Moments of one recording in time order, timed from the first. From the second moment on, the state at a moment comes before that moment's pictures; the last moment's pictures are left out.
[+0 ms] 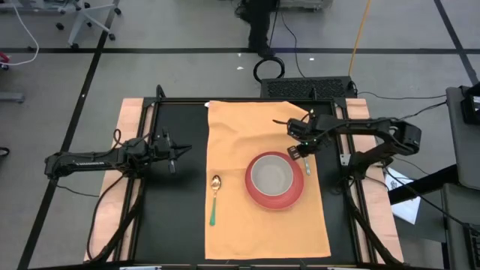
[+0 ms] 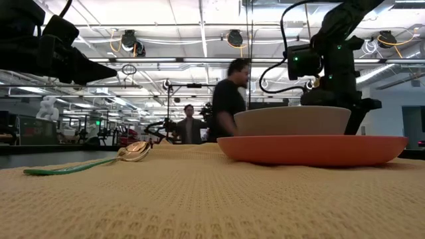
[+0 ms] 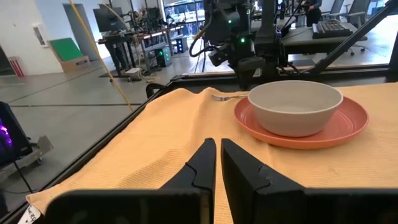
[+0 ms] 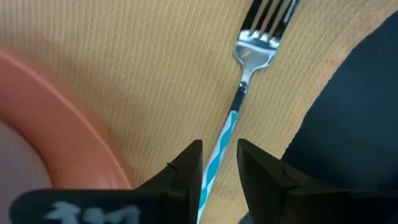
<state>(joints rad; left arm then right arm) 0.13 0.23 0.03 0.13 -0.10 0.13 -0.42 1.41 0.78 -0.95 -0.05 0.77</state>
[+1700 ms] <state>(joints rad) 0.13 0.23 0.03 0.10 -0.04 0.15 -0.47 1.44 0.73 -0.81 -0.05 0.87</state>
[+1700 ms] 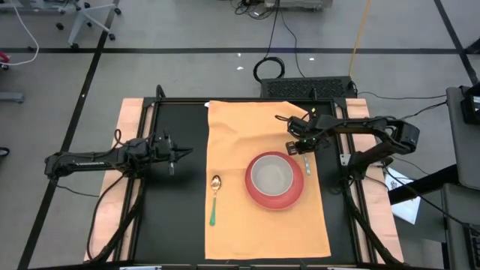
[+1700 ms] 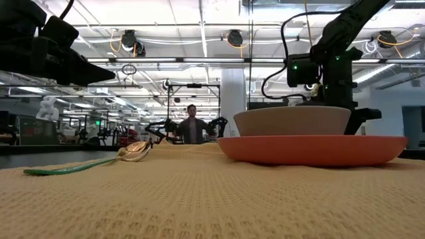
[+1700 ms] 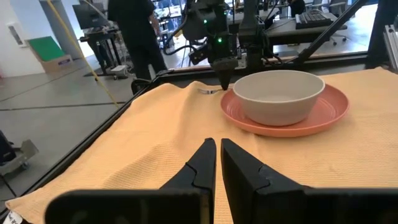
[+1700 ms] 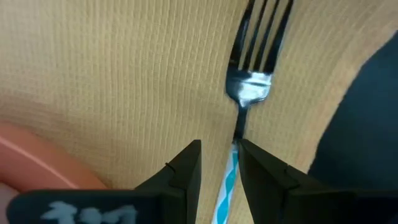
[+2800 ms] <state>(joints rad) 0.13 0.23 0.03 0.09 -0.04 0.15 -0.47 1.53 0.73 -0.81 -0.06 0.81</state>
